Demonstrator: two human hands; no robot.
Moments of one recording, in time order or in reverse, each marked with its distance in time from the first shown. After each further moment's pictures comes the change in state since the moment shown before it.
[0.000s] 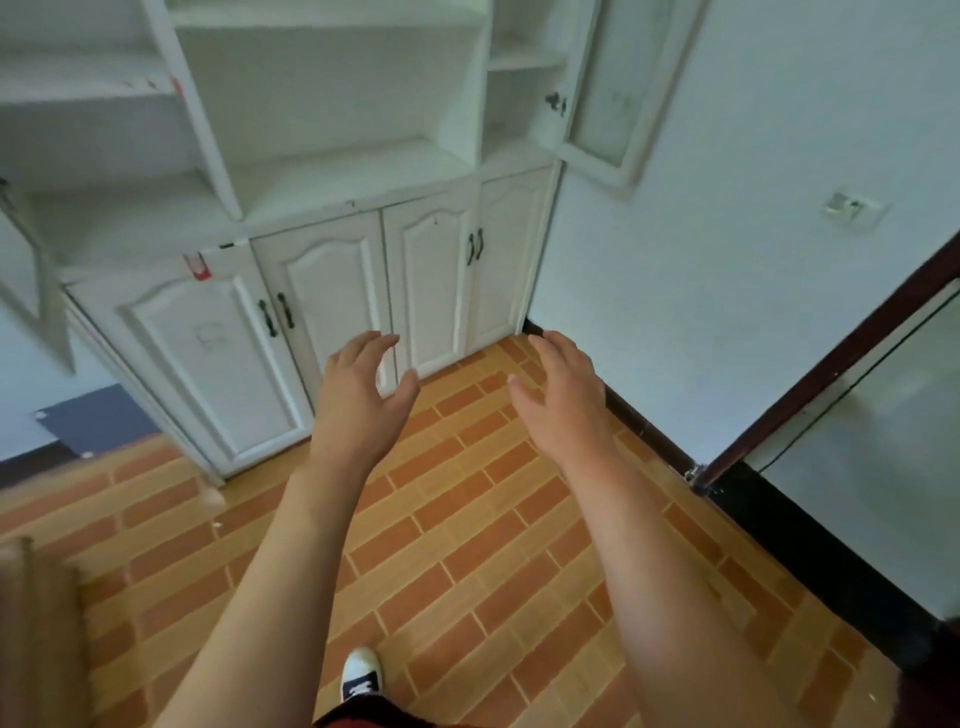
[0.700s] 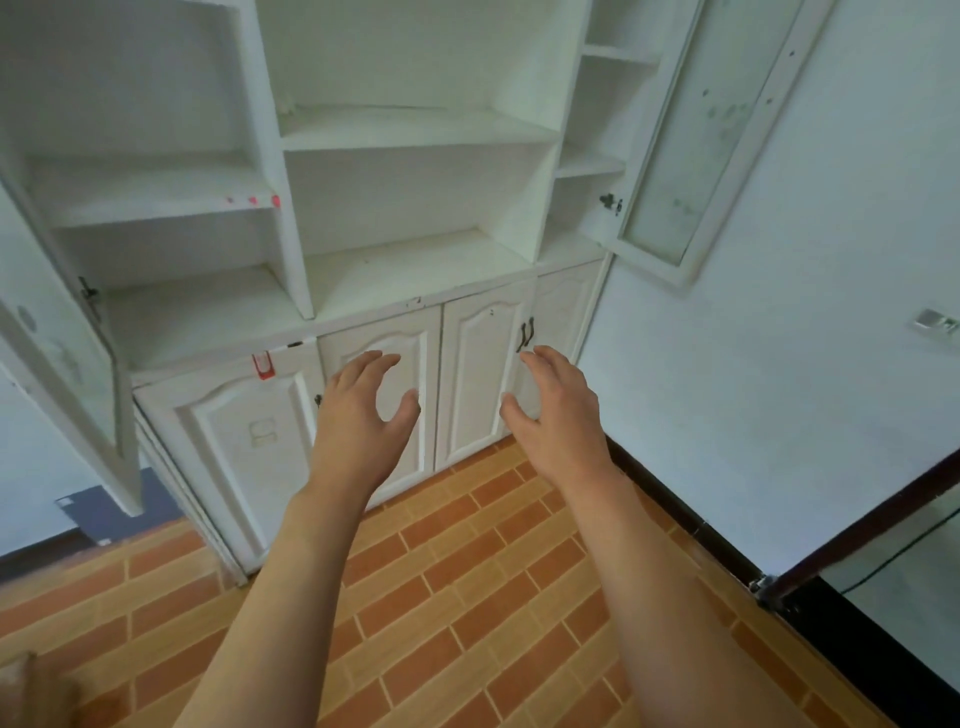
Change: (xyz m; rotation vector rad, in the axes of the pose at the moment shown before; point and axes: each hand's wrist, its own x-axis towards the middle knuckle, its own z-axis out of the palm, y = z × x) left_hand 0.188 -0.106 -0.097 -0.064 0.094 0.025; right_hand 0.176 -0.161 0.071 0.036 0.050 -0.135
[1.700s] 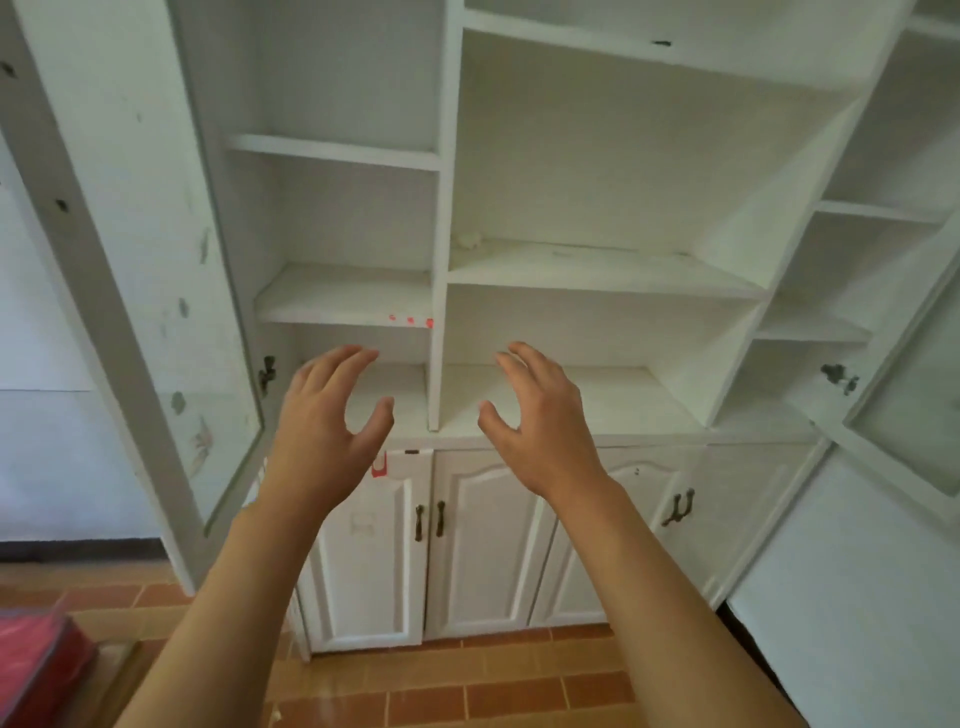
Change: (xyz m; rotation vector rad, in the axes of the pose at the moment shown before) left_hand 0.143 0.003 -0.074 0.349 0.456 -0.033; right_hand 0.258 -0.079 0.042 0.192 -0.048 -0.642
